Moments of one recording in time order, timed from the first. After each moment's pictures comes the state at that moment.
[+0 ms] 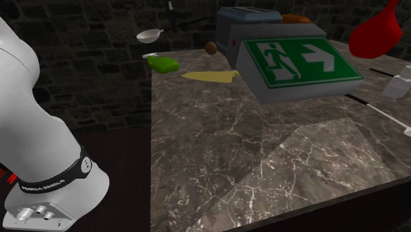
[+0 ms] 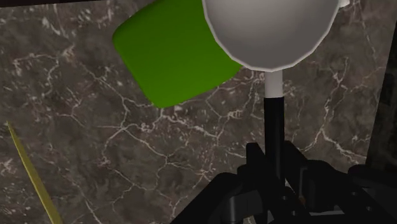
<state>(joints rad) 0.37 -0.03 0.70 -2.04 -0.02 2.16 0.99</state>
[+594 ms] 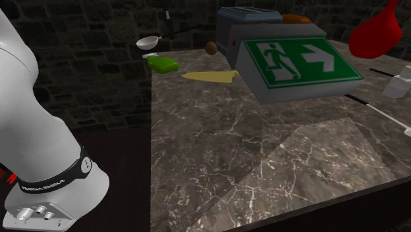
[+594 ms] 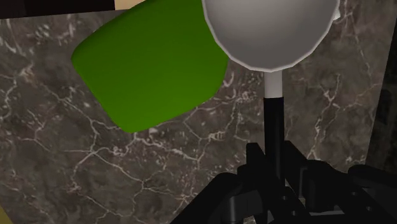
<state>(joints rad) 0.40 0.08 0.74 -2.02 -0.12 2.21 1.11</state>
